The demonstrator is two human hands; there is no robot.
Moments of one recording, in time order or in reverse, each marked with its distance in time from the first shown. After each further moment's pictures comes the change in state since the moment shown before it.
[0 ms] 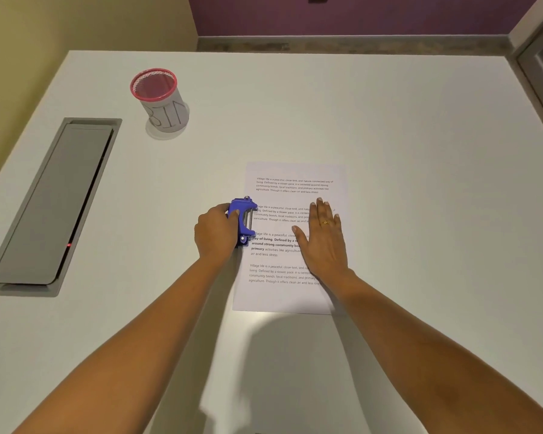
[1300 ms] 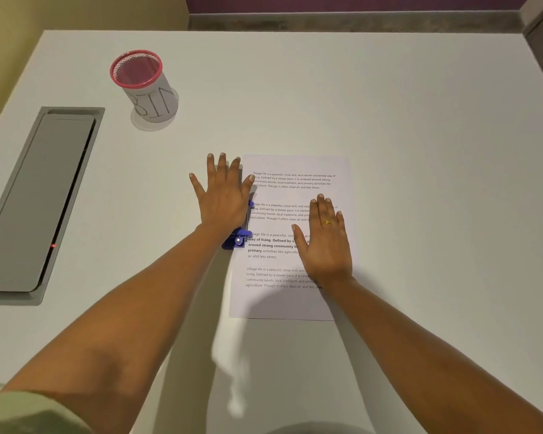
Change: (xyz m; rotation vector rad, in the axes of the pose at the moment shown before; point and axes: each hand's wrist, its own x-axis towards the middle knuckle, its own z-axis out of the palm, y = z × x) left_hand 0.061 0.007 0.031 0.433 -0.021 0.341; right_hand -0.002 0.000 0.004 -0.019 0.052 0.002
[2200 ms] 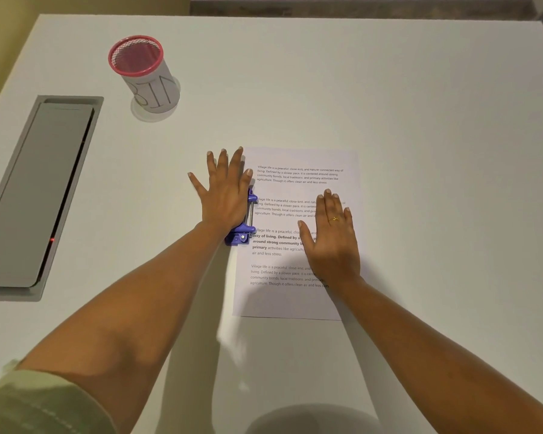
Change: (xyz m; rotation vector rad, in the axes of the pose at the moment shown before) left_hand -0.001 -0.007 0.006 -0.158 -0.029 -0.019; right_hand -0.006 -0.001 0.004 0.015 0.142 -0.027
